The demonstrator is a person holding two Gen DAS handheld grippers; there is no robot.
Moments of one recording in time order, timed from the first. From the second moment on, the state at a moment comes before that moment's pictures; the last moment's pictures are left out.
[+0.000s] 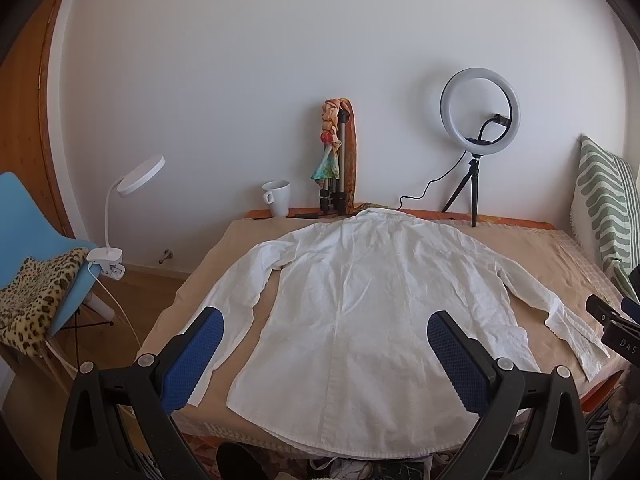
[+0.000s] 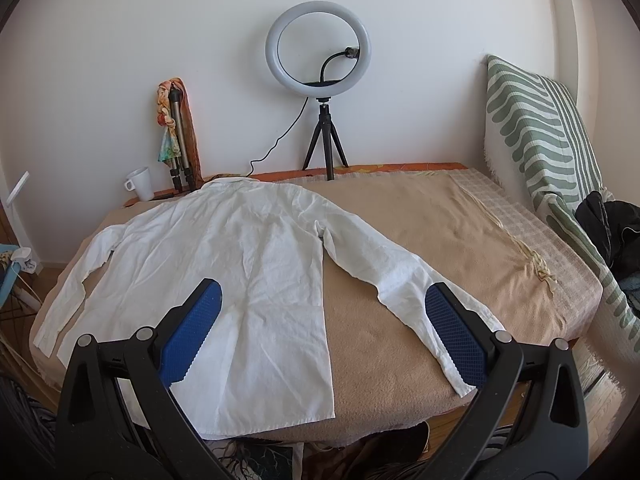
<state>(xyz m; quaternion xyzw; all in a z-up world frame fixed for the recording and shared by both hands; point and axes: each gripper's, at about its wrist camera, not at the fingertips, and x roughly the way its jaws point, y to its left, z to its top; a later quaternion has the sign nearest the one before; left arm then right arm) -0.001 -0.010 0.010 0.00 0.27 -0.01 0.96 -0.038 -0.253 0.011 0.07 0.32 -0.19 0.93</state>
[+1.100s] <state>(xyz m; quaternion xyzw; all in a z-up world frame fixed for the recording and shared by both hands) 0.003 -0.013 0.013 0.00 0.26 -0.01 0.96 -0.036 -0.253 0.006 0.07 0.32 -0.19 0.93</state>
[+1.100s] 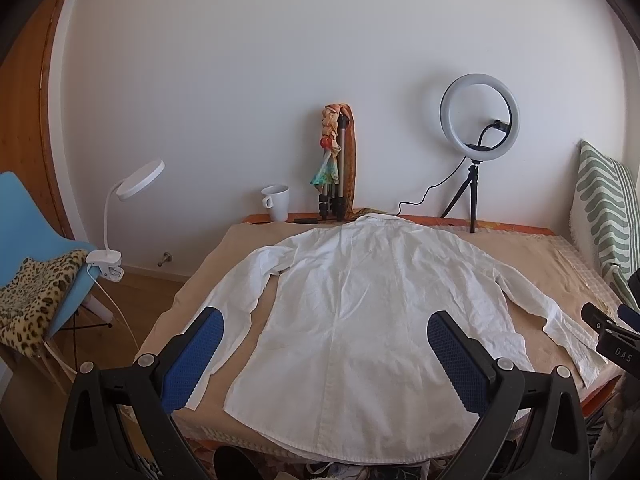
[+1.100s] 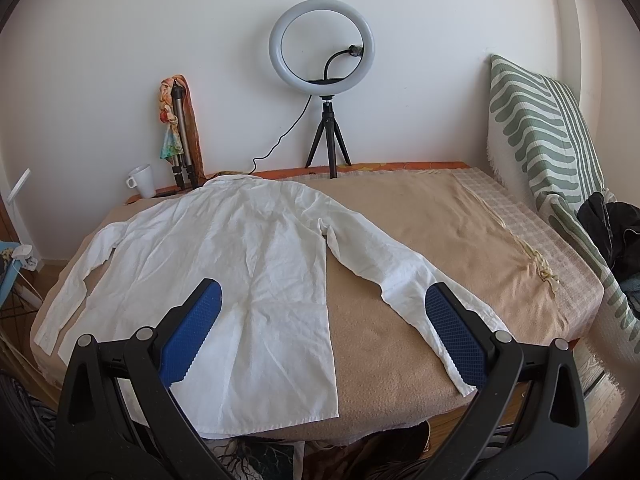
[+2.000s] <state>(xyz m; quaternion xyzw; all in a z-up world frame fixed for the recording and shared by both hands) 0.014 -0.005 0.006 0.00 0.27 0.00 0.96 -0.021 -0.249 0.005 0.06 0.33 -0.18 0.93</state>
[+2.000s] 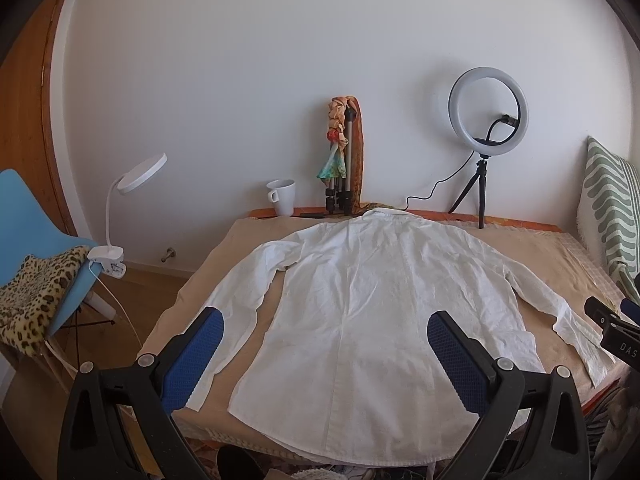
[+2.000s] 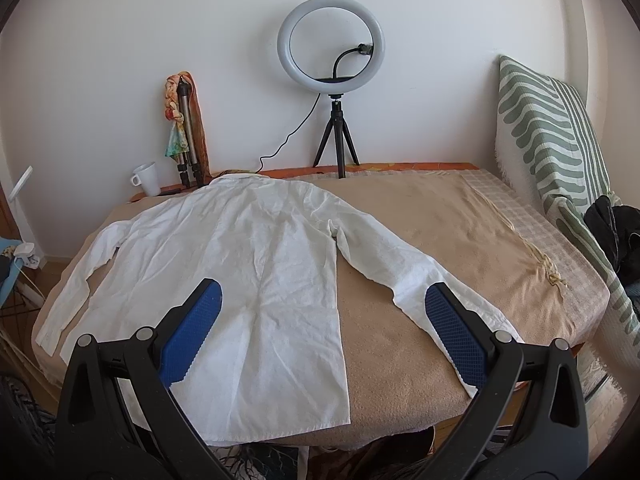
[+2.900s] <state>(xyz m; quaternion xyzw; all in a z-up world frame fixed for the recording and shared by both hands) 0.093 0.113 -0.035 0.00 0.32 0.03 0.95 0.108 -0.178 0.025 0.02 0.30 -0.05 0.95</state>
